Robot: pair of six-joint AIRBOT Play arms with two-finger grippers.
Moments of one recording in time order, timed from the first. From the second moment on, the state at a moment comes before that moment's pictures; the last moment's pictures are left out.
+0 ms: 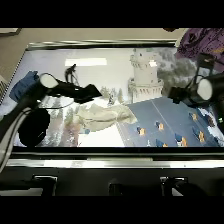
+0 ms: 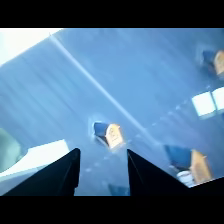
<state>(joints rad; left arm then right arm) -0.23 -1.51 1.42 0.86 -1.07 -1.60 0.08 -1.11 1.28 -1.66 1.32 2.01</state>
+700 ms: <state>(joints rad) 0.03 -1.42 1.42 0.91 -1.18 -1.54 -0.14 -1.55 1.00 -0.62 1.15 1.37</state>
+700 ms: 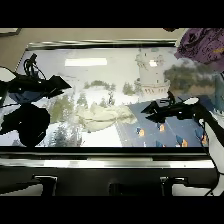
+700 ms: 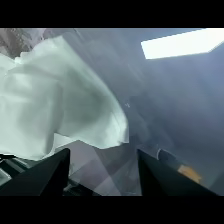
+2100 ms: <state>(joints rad) 0.11 -1.44 0.98 0.84 -1.11 -1.39 -0.01 -1.57 1.00 -0.63 1.09 1.43</state>
